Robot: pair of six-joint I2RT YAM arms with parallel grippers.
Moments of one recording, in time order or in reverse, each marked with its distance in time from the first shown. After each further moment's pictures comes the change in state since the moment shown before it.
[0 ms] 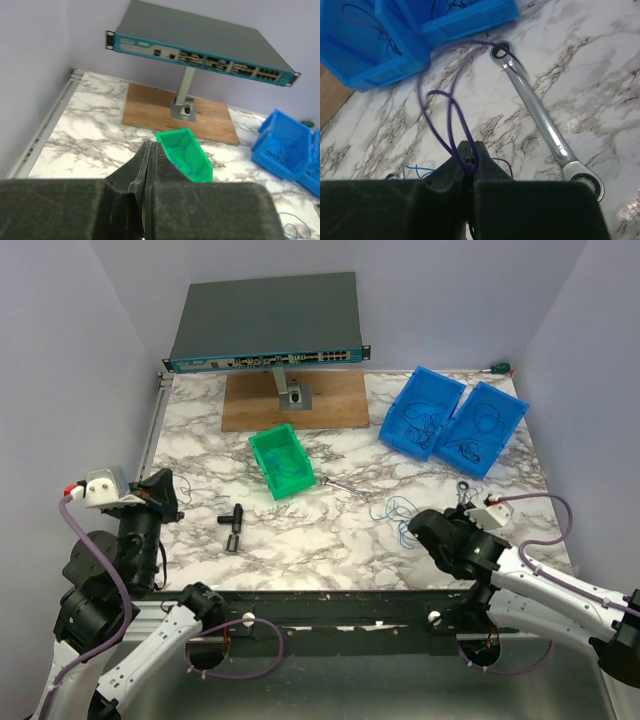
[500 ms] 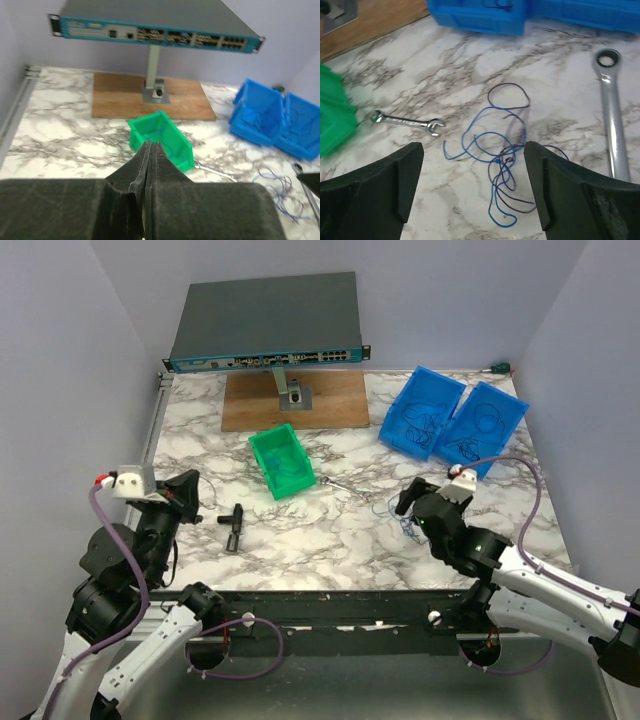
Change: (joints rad) left arm 0.001 -0.038 -0.074 0.032 0.141 0.009; right arm -0.001 -0.008 0.035 0.348 -0.228 -0.614
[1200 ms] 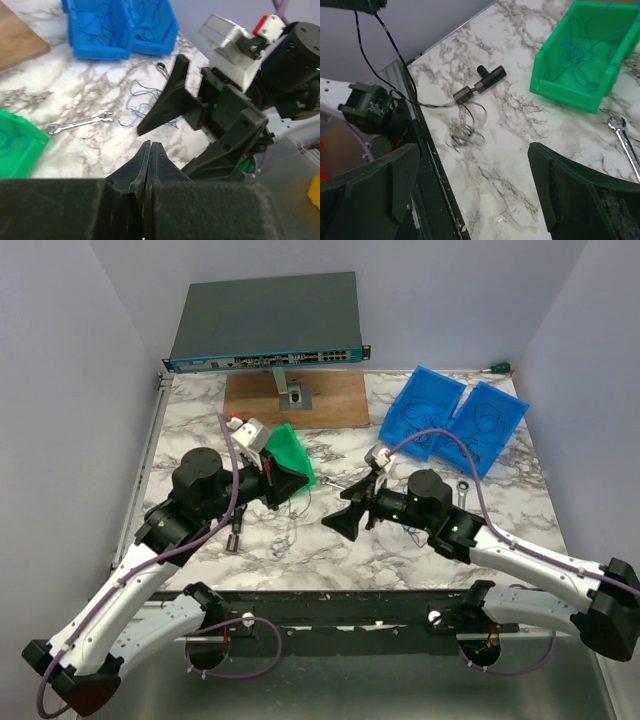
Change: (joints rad) left arm -0.024 0.448 0.009 0.230 0.811 -0.155; right arm 0.000 0.193 0.138 0.543 -1.134 -0.550
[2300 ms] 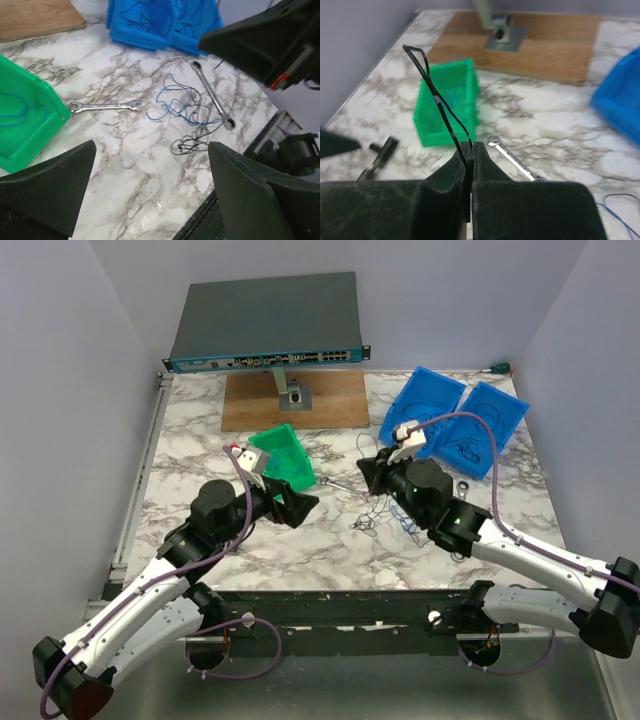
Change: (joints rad) left arm -0.057 -0.069 -0.341 0.261 -0.182 -0.070; right arm 0.023 0.050 0.096 -0.037 0.542 -0.008
